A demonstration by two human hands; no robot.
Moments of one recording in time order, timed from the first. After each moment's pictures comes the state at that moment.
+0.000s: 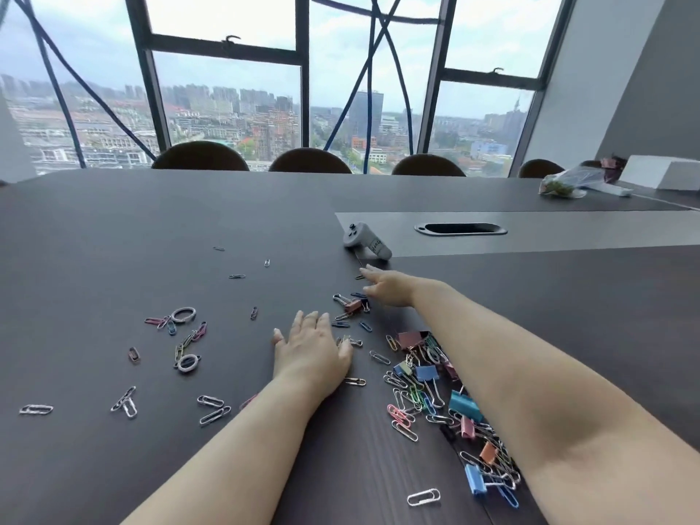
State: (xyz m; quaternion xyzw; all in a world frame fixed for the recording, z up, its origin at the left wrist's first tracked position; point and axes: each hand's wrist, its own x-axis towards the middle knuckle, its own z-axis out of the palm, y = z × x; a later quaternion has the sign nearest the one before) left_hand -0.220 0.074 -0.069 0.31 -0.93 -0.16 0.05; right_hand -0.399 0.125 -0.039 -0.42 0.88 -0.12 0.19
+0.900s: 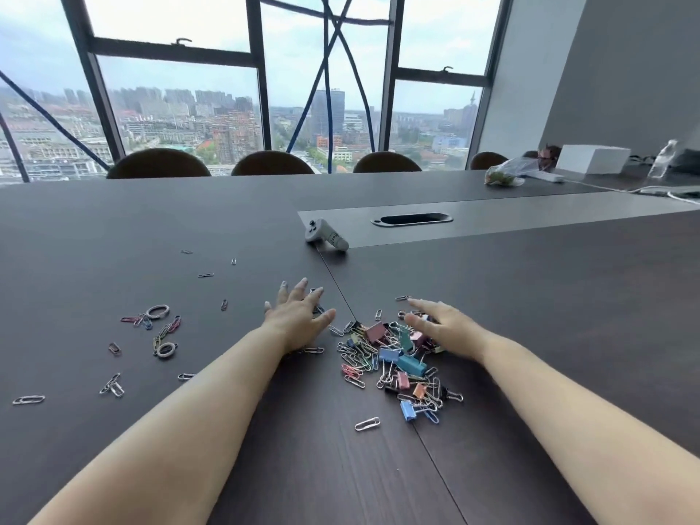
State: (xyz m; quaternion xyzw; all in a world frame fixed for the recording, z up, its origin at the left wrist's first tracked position) left_hand -0.241 0.074 -0.061 0.20 -0.97 -0.16 0.02; right_hand -0.353 0.311 -0.055 -0.33 0.90 -0.24 0.12
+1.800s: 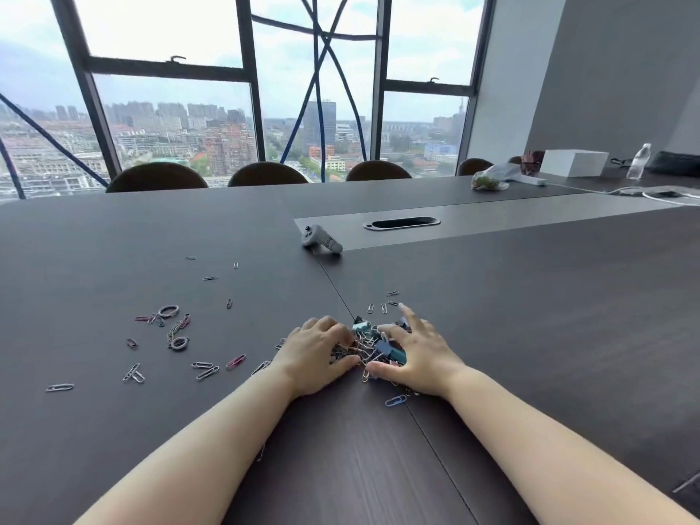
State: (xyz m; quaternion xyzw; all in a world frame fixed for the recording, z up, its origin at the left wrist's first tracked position) left_hand -0.179 0.129 -0.070 0.02 -0.99 -0.11 0.12; right_hand -0.272 0.313 -0.071 -0.37 0.92 -0.16 0.04
